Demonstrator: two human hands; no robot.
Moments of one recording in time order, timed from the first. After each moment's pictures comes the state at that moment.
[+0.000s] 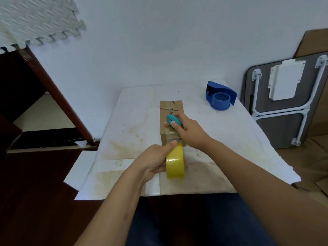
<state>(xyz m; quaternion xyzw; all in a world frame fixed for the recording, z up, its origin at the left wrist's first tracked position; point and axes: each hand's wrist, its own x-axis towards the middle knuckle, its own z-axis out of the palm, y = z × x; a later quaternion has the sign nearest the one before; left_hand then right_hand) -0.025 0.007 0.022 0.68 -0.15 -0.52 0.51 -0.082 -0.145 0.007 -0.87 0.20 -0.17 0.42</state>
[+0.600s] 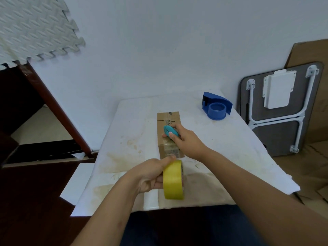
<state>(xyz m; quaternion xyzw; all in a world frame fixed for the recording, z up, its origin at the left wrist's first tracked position) -0.016 0.006 0.023 0.69 -0.13 -0.57 0.43 -0.081 -0.147 0.005 -0.85 0.20 -0.18 0.46</state>
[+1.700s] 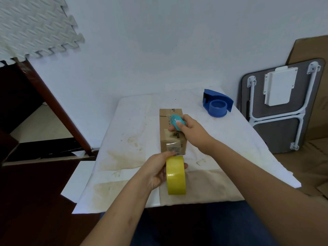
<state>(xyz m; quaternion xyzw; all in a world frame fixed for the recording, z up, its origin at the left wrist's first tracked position) -0.019 -0.010 0.004 0.59 -0.05 -0.56 0.58 -0.083 -0.157 0.023 -0.76 0.26 -0.19 0.57</state>
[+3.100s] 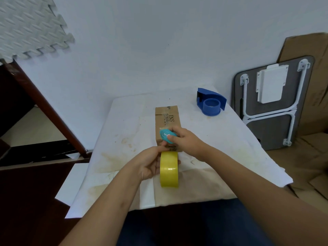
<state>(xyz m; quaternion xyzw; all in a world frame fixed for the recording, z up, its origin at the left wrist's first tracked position) 0.002 -0.024 0.009 0.61 -0.09 -0.58 0.53 -0.101 -0.140 0.021 -0.79 0.21 -0.13 0.57</state>
